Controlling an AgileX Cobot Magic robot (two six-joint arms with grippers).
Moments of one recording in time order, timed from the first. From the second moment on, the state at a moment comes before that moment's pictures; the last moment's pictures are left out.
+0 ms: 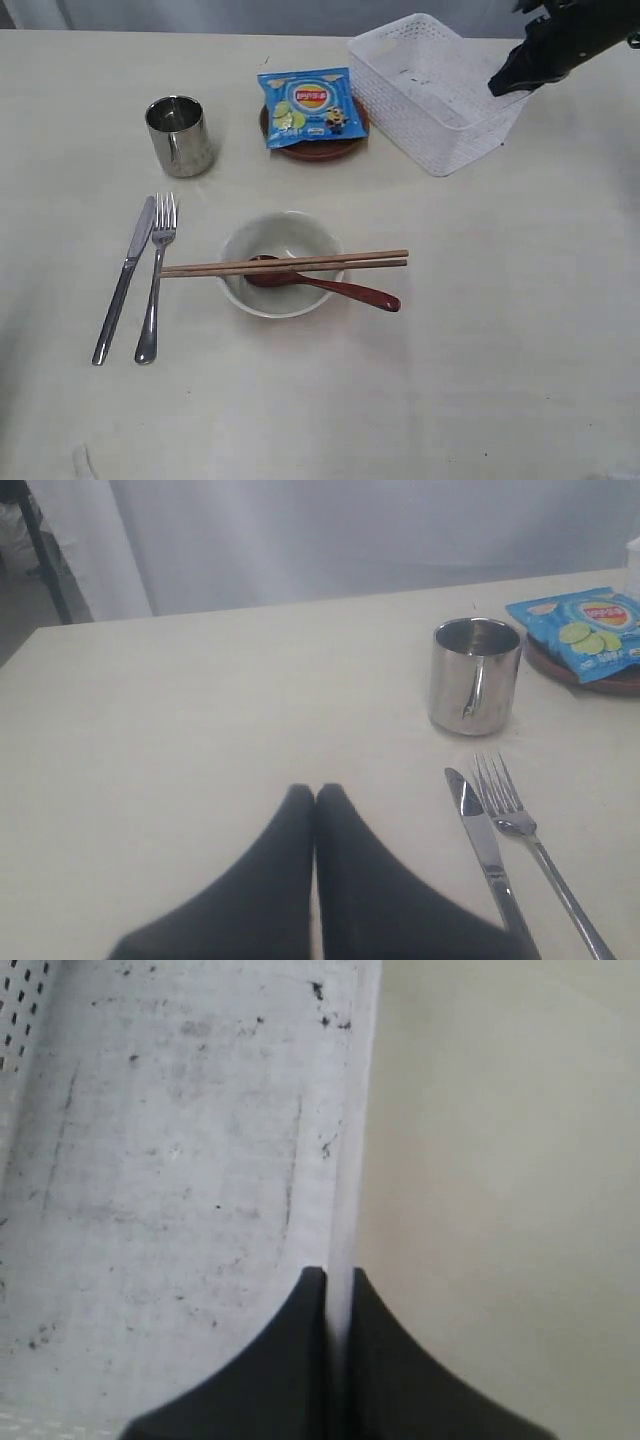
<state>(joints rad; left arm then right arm) -0.12 0.00 0.00 0.15 0.35 -0.08 -0.06 2.29 -1.74 0.59 0.84 -1.14</state>
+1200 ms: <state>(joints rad) -0.12 0.00 0.00 0.15 0.35 -0.08 0.07 1.82 -1.07 0.31 0.64 -0.24</state>
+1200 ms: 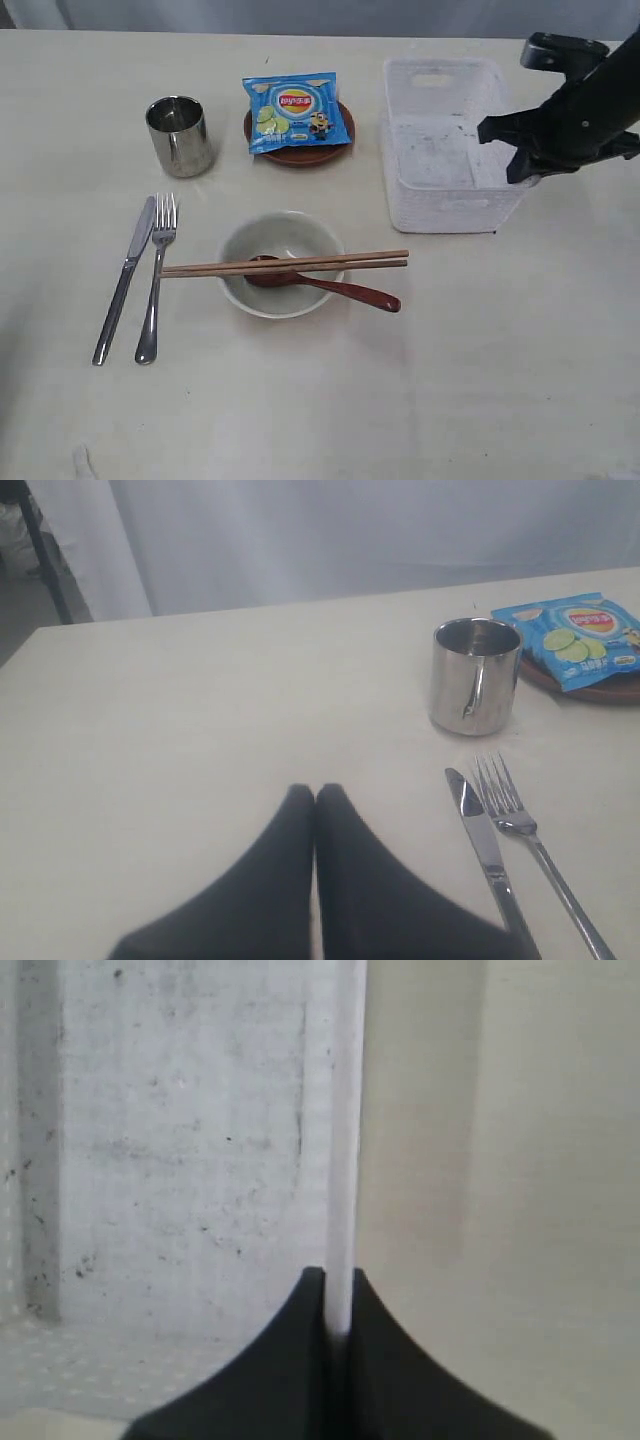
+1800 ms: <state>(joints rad) -0.12 0.00 0.00 0.15 0.35 -0.08 0.15 1.81 -1.06 0.10 0.62 0.01</state>
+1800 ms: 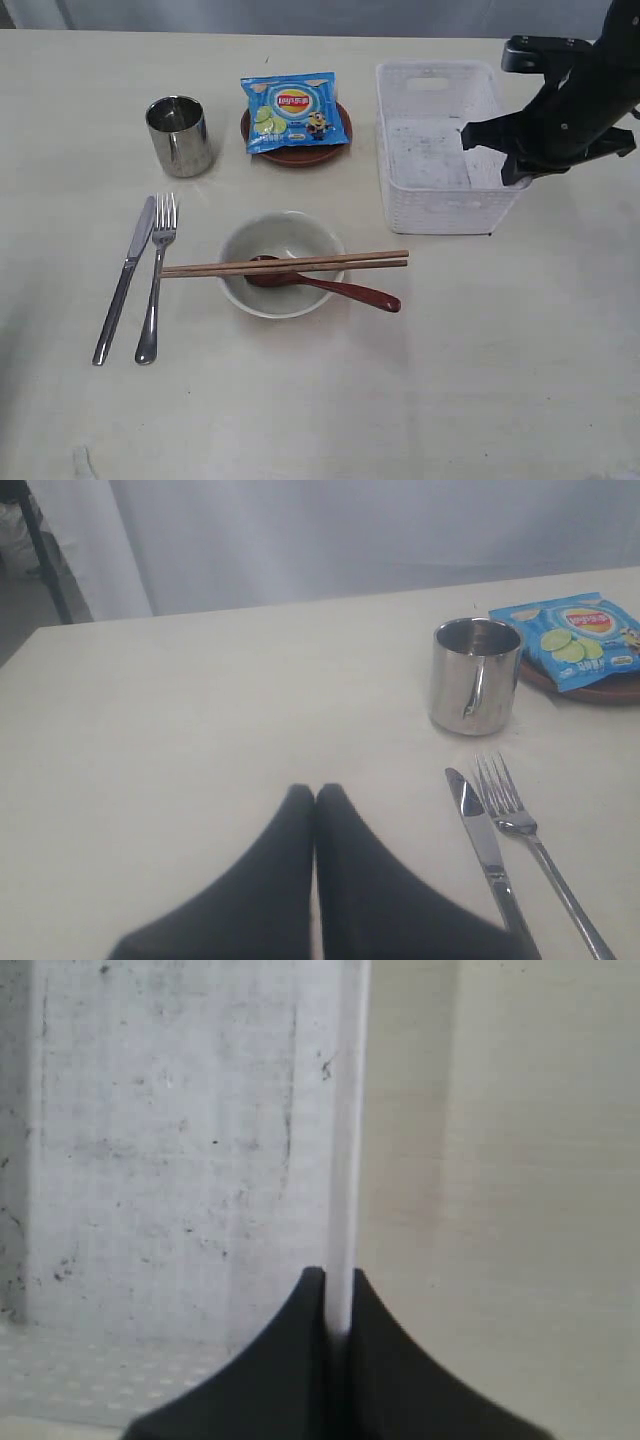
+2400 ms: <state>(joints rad) -0.12 0.00 0.00 0.15 0.35 -0.08 0.15 1.81 -1.06 0.06 0.58 0.05</state>
